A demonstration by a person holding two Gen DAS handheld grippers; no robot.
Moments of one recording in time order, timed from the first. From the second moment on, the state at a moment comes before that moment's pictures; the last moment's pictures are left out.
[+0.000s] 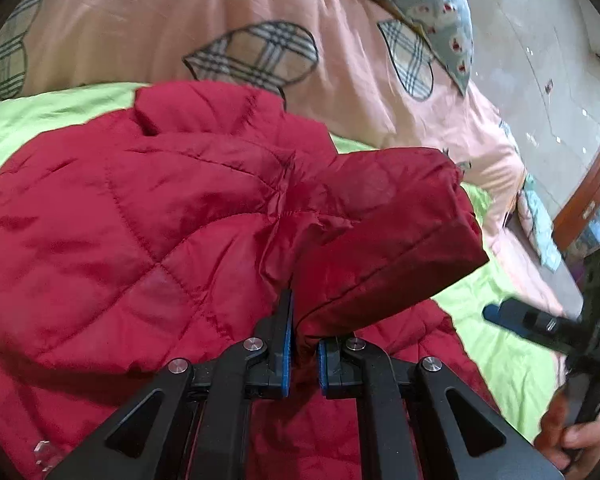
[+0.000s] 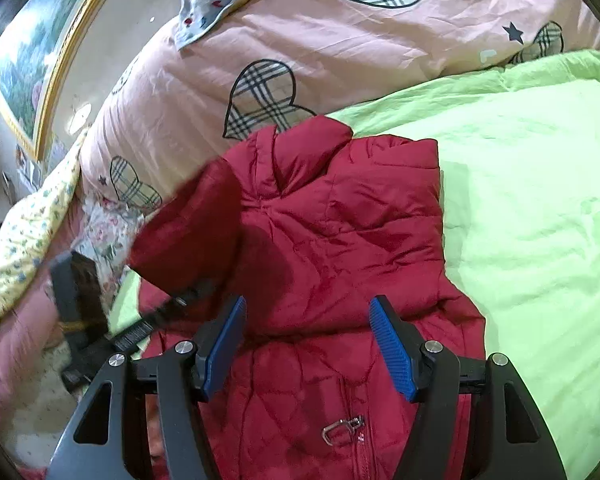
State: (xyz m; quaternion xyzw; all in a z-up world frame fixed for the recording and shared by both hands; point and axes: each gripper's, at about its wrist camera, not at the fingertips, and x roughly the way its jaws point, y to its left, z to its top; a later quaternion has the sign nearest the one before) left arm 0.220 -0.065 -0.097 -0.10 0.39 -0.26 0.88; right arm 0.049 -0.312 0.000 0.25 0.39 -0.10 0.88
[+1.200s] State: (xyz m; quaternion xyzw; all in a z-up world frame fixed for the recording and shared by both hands) left arm 0.241 -0.030 -0.064 -0.05 0.39 -0.21 0.89; right arm 0.104 -0.351 -0.035 0.25 0.40 -0.14 0.87
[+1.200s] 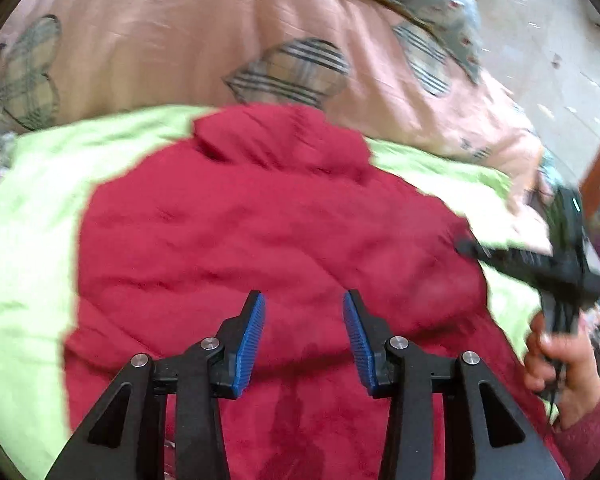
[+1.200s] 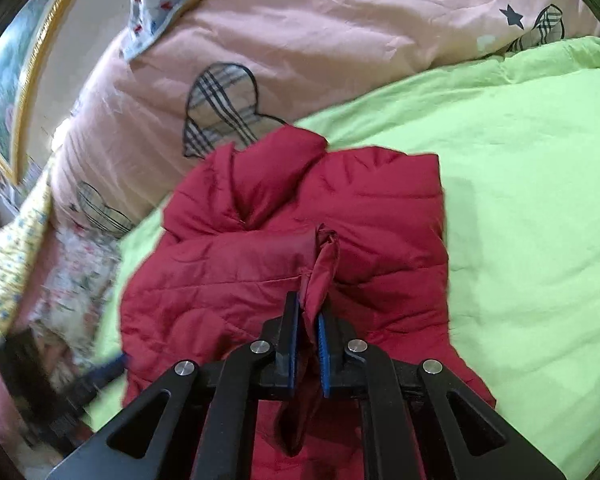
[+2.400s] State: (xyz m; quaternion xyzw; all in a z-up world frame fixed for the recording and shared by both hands) left arm 0.289 0.011 -0.125 -0.07 0.46 -0.15 0.87; right arm 0.122 -0.304 -0.088 0.11 0.46 -0.18 0.86
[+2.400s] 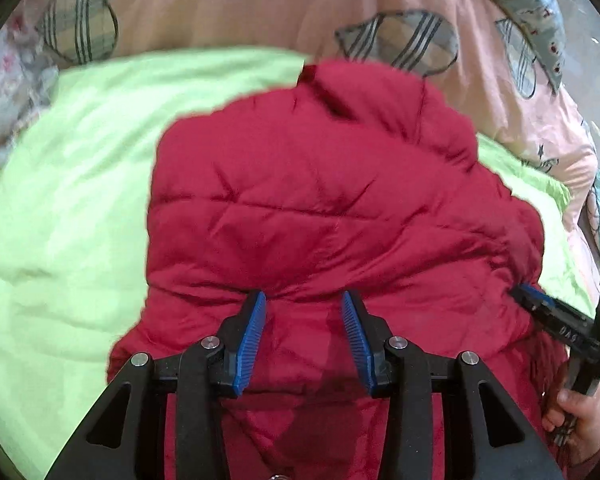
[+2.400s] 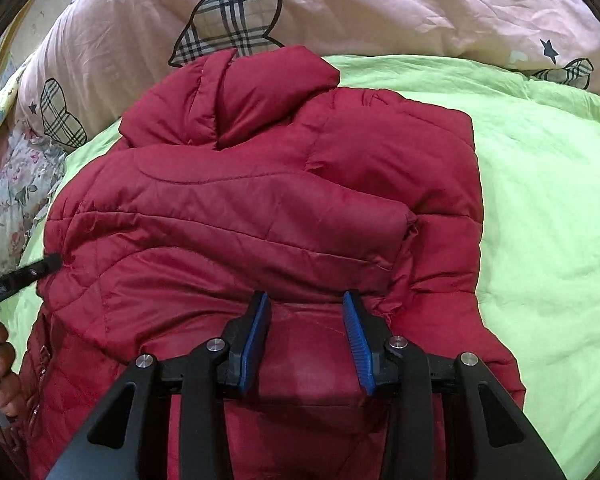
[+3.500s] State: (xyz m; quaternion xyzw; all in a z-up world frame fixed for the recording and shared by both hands) left arm 0.118 0.077 -0.085 -0.10 0.47 -0.14 0.87; right arm -0.021 -0.272 -0.008 0.19 0.46 -0.14 0.86
